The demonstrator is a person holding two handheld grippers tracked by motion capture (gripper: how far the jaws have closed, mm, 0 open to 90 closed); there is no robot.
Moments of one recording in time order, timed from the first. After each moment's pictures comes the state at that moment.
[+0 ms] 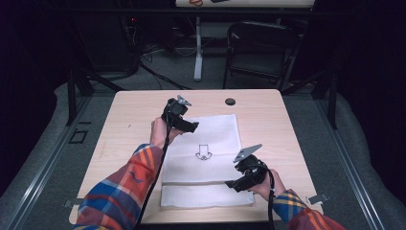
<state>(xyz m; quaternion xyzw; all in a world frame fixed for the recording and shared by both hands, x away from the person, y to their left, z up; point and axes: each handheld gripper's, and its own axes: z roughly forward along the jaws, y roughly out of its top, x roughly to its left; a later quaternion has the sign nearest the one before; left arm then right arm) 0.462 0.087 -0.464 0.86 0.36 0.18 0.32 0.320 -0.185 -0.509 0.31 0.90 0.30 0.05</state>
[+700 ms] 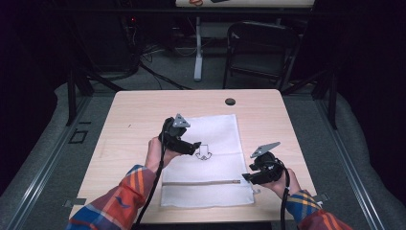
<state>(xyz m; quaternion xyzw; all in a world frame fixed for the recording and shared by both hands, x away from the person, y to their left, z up) 0.391 0.087 -0.472 0.86 0.30 0.15 0.37 0.323 -0.228 -0.513 0.36 0.89 0.28 0.08</state>
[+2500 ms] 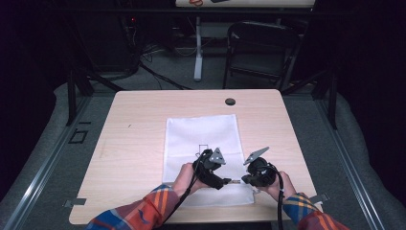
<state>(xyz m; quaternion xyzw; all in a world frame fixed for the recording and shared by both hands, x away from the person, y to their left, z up) 0.341 -0.004 -0.533 0.92 0.16 0.04 0.35 0.326 -0.214 -0.540 0.33 0.91 0.24 0.05</state>
